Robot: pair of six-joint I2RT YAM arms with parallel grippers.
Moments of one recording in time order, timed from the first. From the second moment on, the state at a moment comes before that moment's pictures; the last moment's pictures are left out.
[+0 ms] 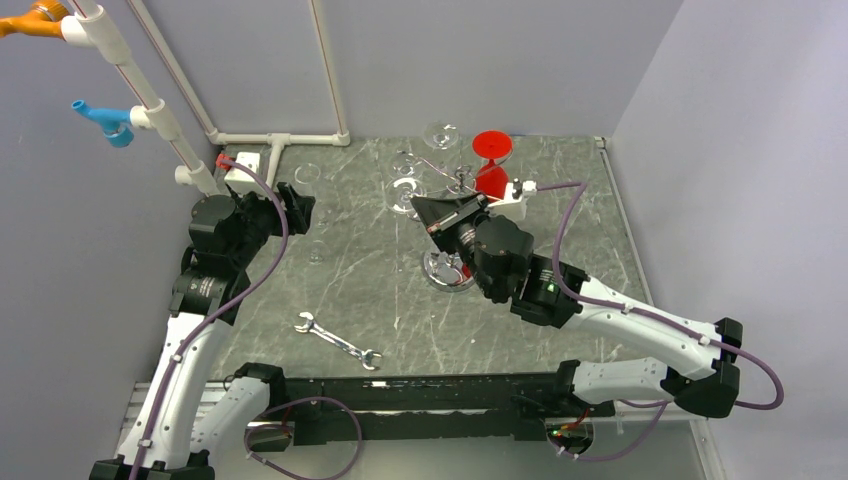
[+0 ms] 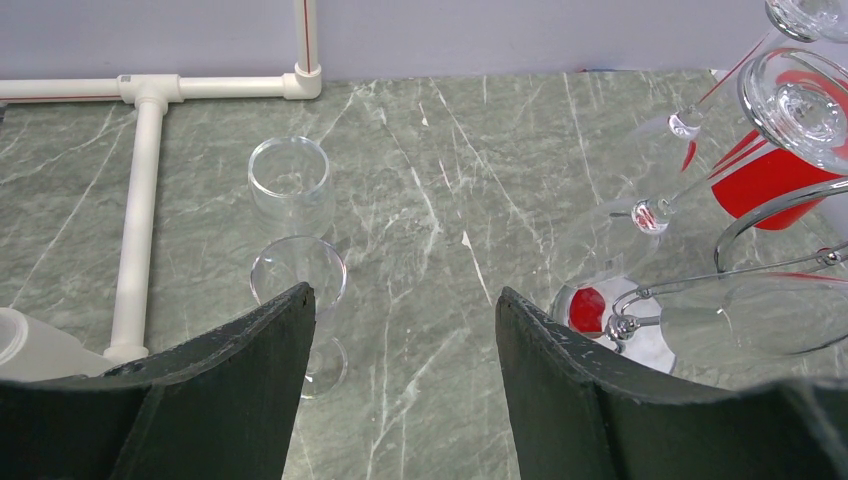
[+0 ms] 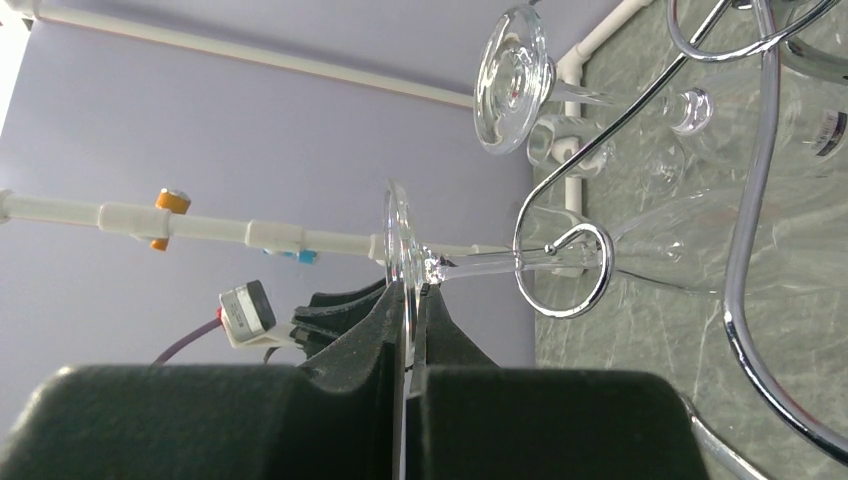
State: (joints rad) left arm -0.15 0.80 0.95 -0.30 0.13 -0.18; right arm 1.15 1.13 1.18 -0.13 0.72 1.32
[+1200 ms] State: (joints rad) left arm -0.15 0.81 0.95 -0.30 0.13 -0.18; right arm 1.07 1.09 1.14 -0.12 0.70 1.33
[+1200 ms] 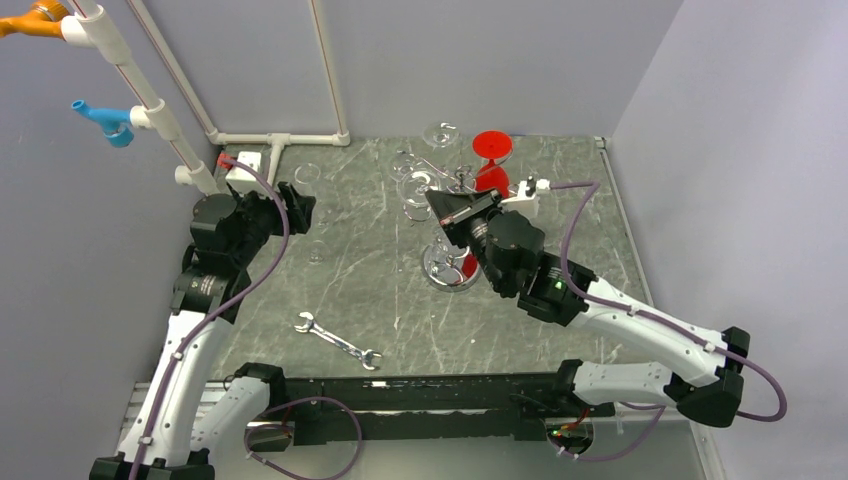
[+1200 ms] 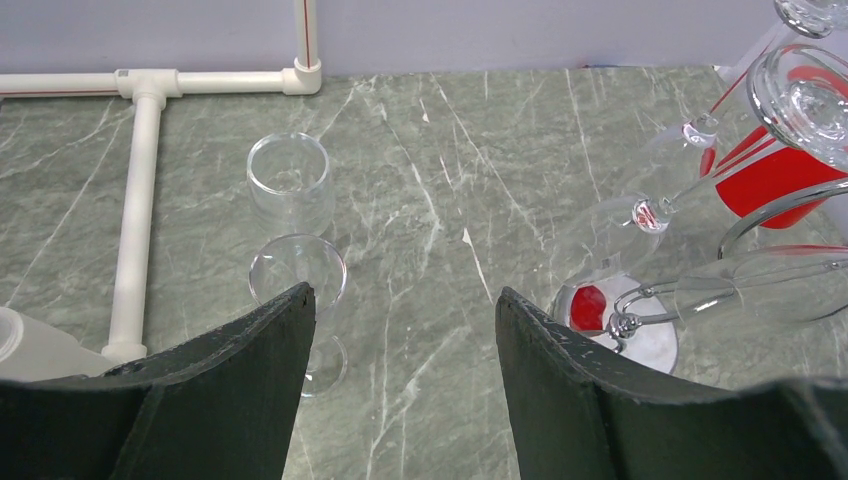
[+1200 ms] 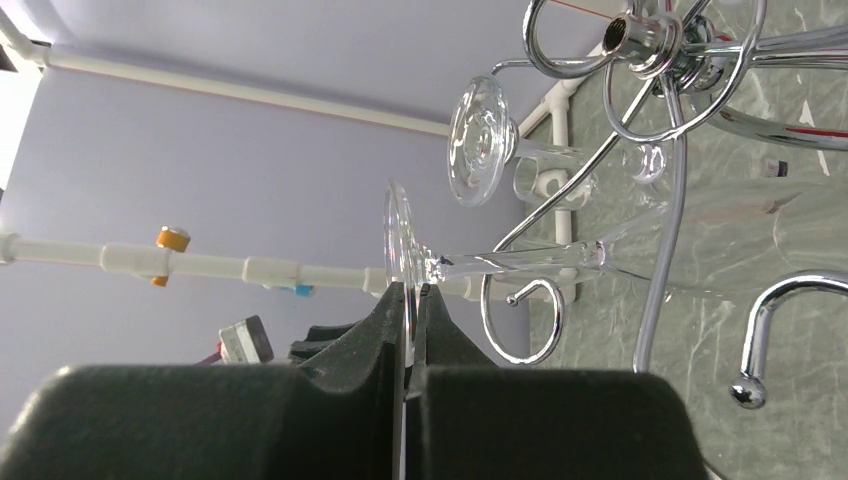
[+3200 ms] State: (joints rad) left arm -0.15 0.82 0.94 -0.30 0.30 -0.19; right arm 1.07 0.95 1.10 -0.31 0.64 1.31
